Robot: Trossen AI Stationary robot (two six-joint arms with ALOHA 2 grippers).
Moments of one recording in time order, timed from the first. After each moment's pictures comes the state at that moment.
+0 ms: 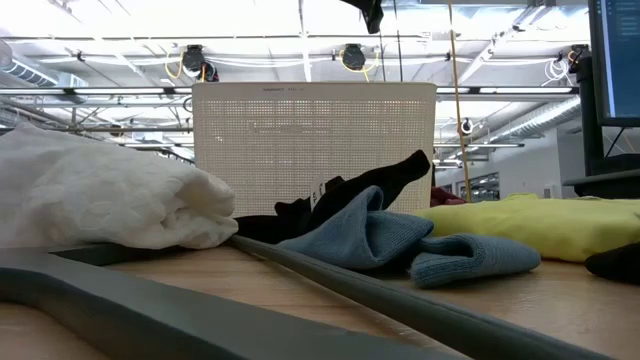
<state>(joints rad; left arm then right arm) -0.94 1.39 1.03 -0.81 0.27 -2.14 -0.25 1.38 1.27 -0.01 -0.34 0.22</state>
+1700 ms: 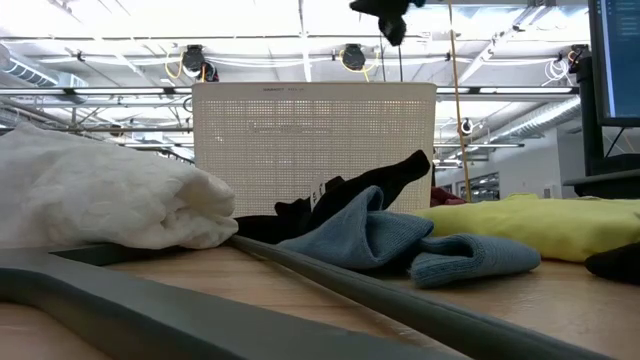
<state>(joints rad) -0.71 1.00 1.01 -0.69 -0.49 -1.50 -0.26 1.30 1.27 -0.38 -0.47 0.17</state>
